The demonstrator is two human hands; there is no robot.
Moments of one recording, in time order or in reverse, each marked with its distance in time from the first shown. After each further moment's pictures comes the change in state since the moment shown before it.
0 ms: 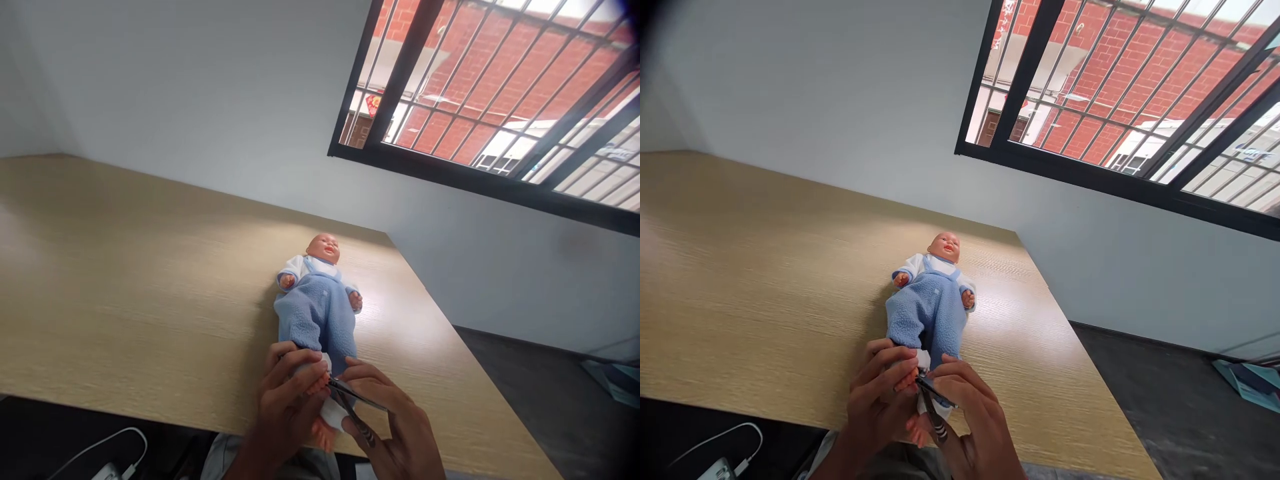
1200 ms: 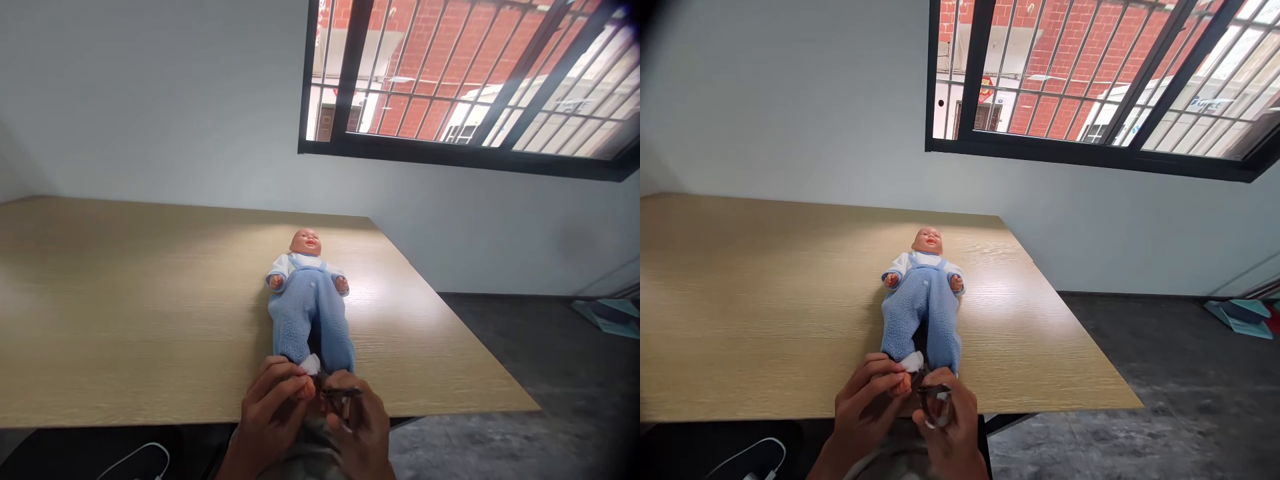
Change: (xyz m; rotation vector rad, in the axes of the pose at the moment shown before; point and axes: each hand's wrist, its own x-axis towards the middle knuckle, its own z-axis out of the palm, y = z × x) left_hand -0.024 0.007 -0.029 -0.033 -0.188 0.046; right_hand -0.063 -0.001 0.066 0.247 0.365 0.227
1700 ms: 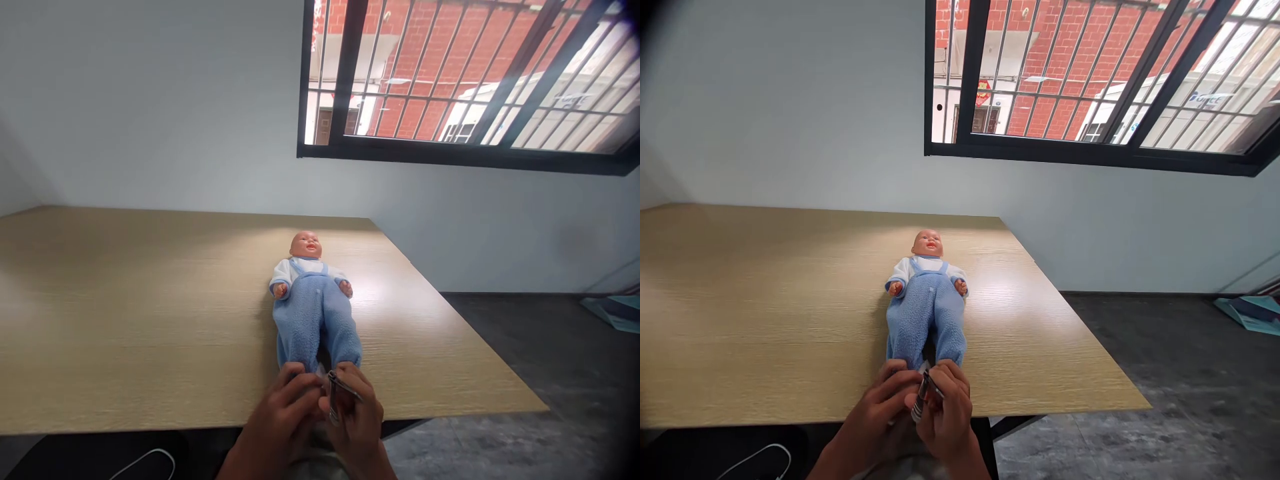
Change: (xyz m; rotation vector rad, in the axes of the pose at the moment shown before) left_hand 0.005 -0.002 -0.006 0.084 -0.383 0.069; right_hand 0.010 0.009 0.014 -0.263 0.077 -0.258
